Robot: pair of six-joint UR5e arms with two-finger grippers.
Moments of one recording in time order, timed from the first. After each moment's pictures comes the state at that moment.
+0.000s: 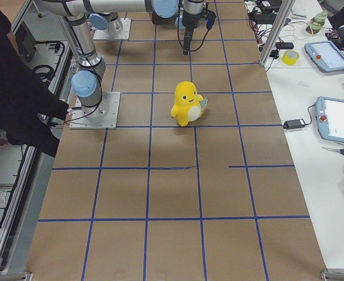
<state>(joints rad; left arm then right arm) -1.74 -2.00 -1.96 -1.51 2.89 -0.69 1.51 -1.53 1.48 -1.44 -1.63 0.11</state>
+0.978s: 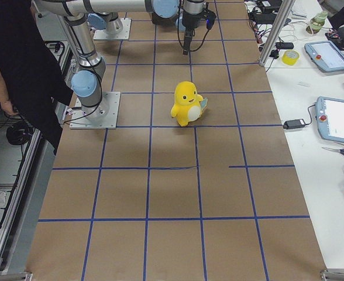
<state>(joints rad) -1.81 -2.01 -1.90 -1.51 2.83 -0.69 1.51 -1.53 1.48 -1.44 -1.63 0.11</state>
